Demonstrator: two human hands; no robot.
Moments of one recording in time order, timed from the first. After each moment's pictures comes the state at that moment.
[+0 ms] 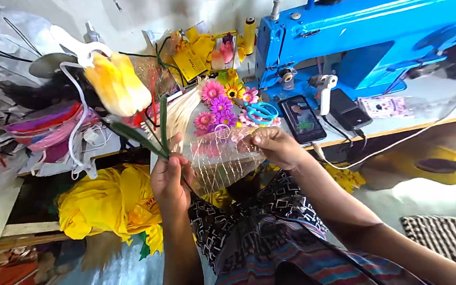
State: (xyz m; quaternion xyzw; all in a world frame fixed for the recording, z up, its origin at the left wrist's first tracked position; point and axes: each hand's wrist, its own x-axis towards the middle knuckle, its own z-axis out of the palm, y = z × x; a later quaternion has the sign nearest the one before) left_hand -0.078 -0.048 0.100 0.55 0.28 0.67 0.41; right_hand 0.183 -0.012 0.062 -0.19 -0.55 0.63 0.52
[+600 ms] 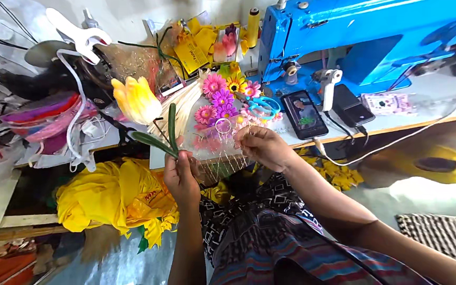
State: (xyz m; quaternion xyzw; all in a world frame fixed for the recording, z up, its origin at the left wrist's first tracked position) left_hand -0.063 -0.048 0.059 0.52 0.39 0.69 0.31; right_hand 0.156 -0.019 0.062 -0.31 -0.44 0.68 0.50
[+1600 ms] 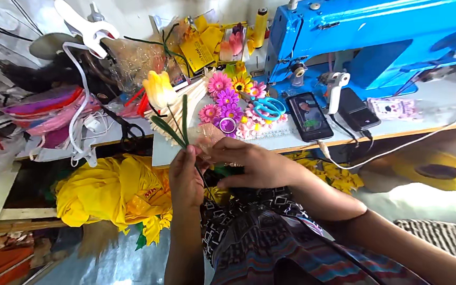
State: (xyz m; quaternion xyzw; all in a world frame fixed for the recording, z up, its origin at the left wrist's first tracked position) left_hand -0.061 -0.059 0.097 0.38 0.42 0.63 0.53; right_hand 0.126 -0.031 0.109 -0.24 -0.86 0.29 0.34
